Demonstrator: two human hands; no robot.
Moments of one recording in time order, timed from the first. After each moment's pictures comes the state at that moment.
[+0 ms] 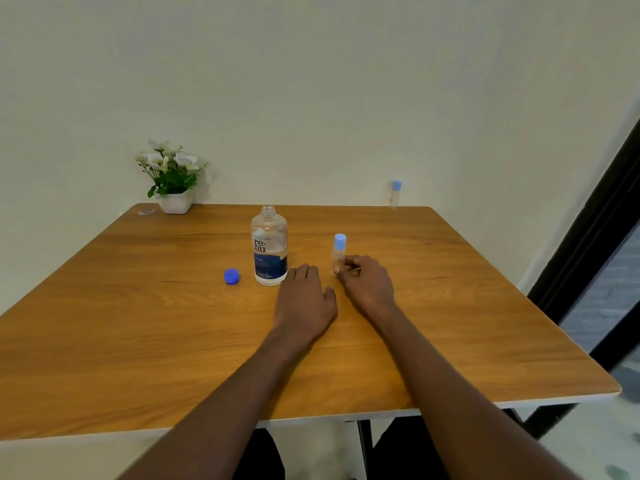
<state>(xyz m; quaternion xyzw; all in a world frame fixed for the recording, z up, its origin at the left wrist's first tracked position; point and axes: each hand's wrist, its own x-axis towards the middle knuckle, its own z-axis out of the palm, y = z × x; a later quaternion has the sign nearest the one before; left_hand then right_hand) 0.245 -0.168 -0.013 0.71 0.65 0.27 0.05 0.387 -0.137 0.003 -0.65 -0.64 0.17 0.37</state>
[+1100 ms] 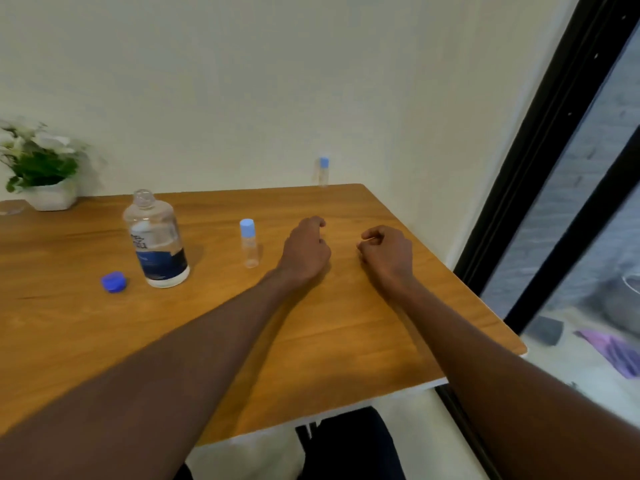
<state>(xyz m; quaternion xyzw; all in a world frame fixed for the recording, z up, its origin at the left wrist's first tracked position) 0.389 -0.097 0.020 0.76 0.53 0.33 0.20 0.554 -0.128 0.010 -0.71 -0.51 0.15 0.47</state>
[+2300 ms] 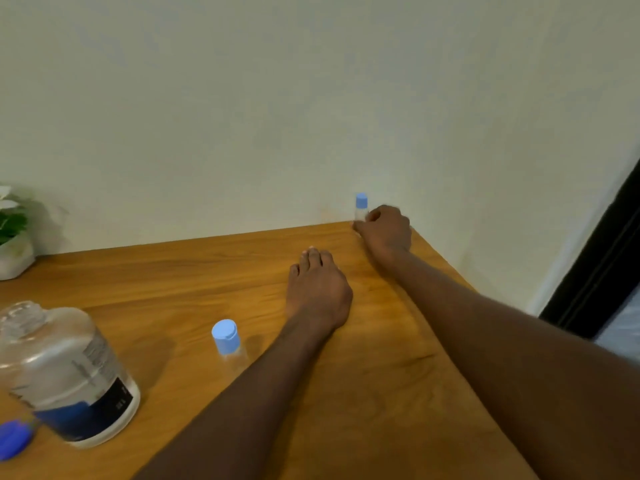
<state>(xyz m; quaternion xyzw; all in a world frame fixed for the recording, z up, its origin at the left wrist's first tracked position) 0.412 0.050 -0.009 0.76 0.63 0.16 0.06 0.557 0.129 0.022 -0.72 -0.51 0.12 0.45</state>
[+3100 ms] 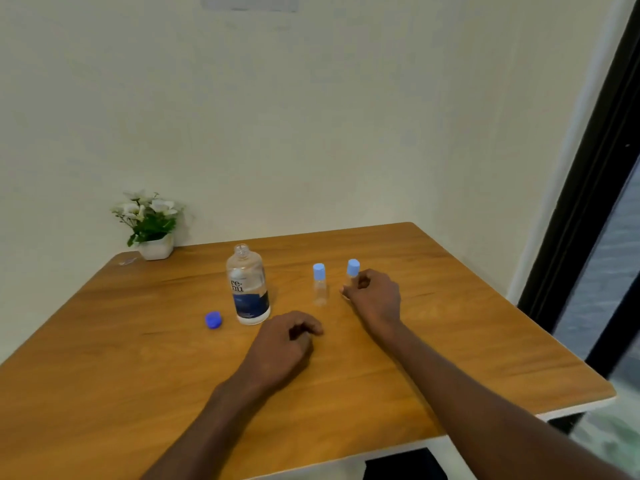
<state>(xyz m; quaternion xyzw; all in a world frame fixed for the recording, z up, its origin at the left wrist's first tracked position) 0.210 -0.196 0.010 0.75 0.50 0.34 0.27 0.422 -0.125 0.010 -0.68 -0.53 0.18 0.47</state>
